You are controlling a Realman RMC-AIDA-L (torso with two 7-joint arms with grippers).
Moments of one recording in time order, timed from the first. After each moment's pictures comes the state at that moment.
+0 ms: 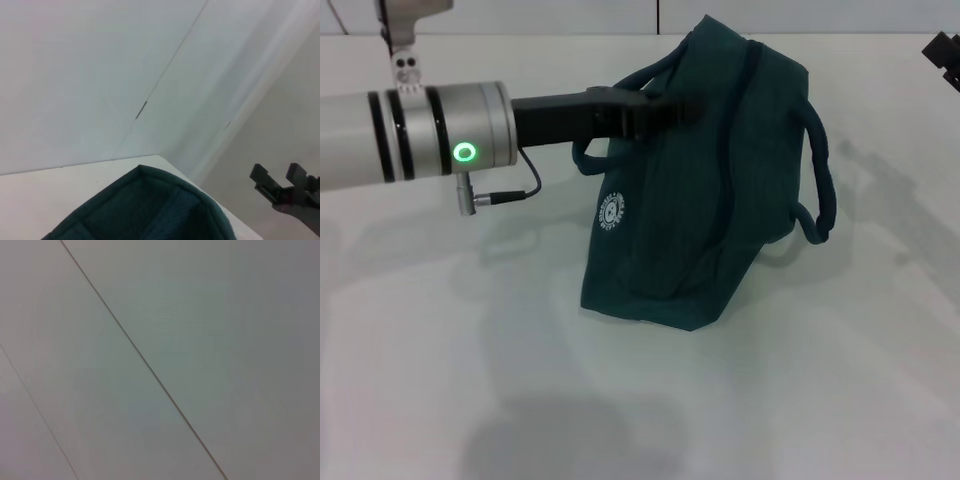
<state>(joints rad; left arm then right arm) -0.67 -2.09 1.03 0.62 1.63 1.32 -1.80 0.43 2.00 -1.05 -0.26 -0.86 -1.50 1.24</state>
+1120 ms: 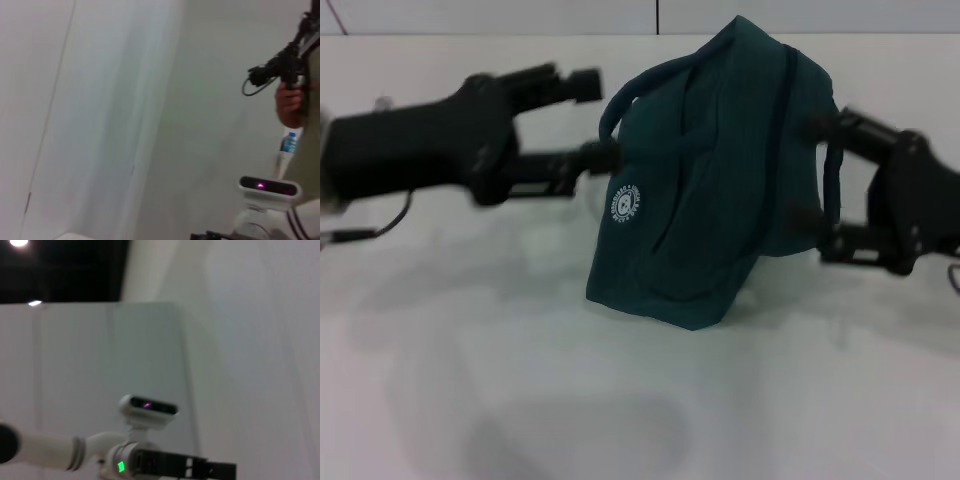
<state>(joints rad) -0.42 -2.02 0.96 0.87 1.46 1.83 -1.54 0.46 2.01 -1.15 -0.51 -1.24 -1.79 1.01</state>
